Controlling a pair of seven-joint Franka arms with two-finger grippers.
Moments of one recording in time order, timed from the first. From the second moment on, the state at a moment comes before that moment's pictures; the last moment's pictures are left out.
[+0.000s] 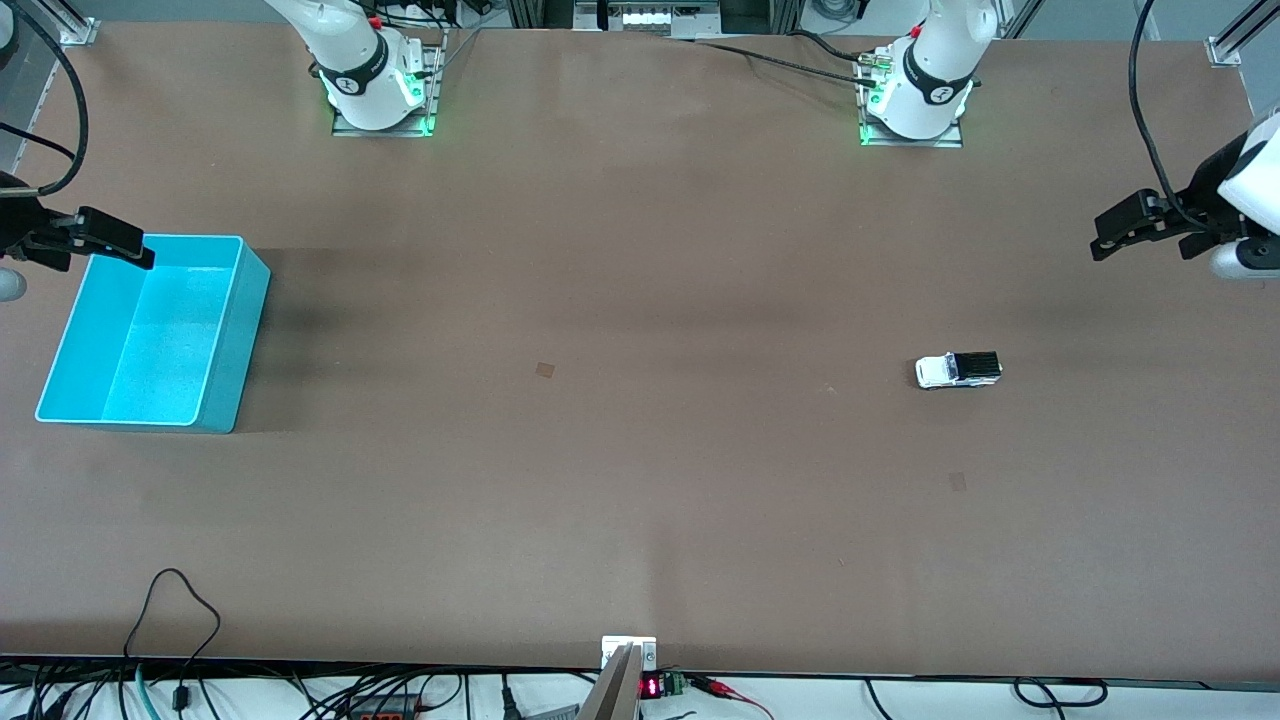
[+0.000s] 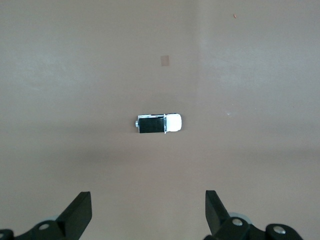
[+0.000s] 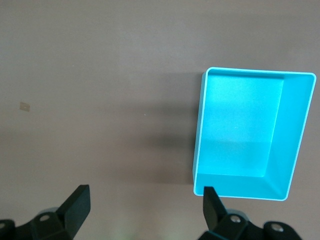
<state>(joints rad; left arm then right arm) 0.11 -0.01 -0.11 -1.62 0.00 1.58 -0.03 -0.07 0.09 -0.01 -1.55 0.01 1.55 -0.10</state>
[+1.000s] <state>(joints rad) 0.13 0.06 -0.10 -1.67 0.00 1.63 -0.16 -0.06 0.09 -0.01 -1.55 0.01 1.55 -0.10</state>
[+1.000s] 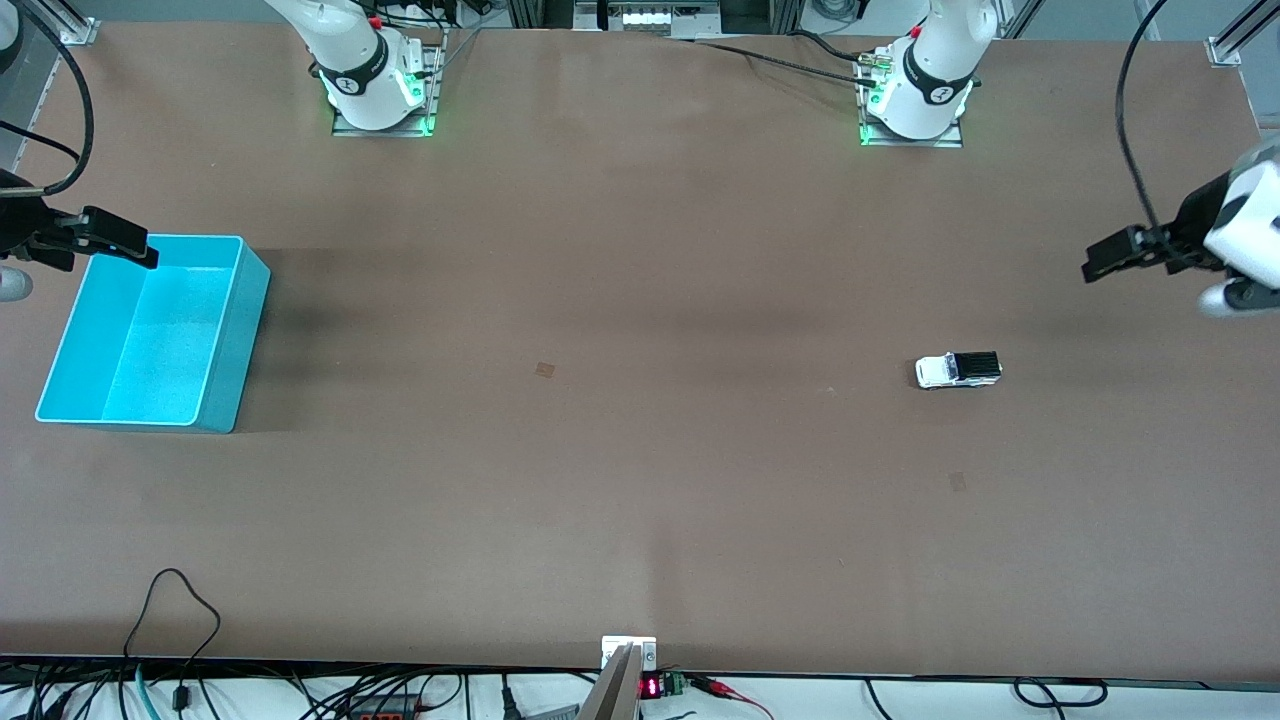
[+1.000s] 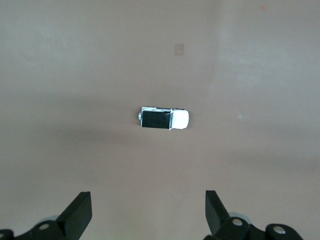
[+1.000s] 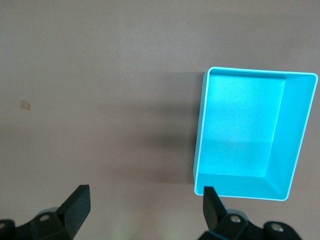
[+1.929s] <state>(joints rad) 0.13 0.28 -0.10 -1.88 0.00 1.98 -1.14 -0.07 0.09 -0.02 -1.55 0.01 1.55 -0.10</state>
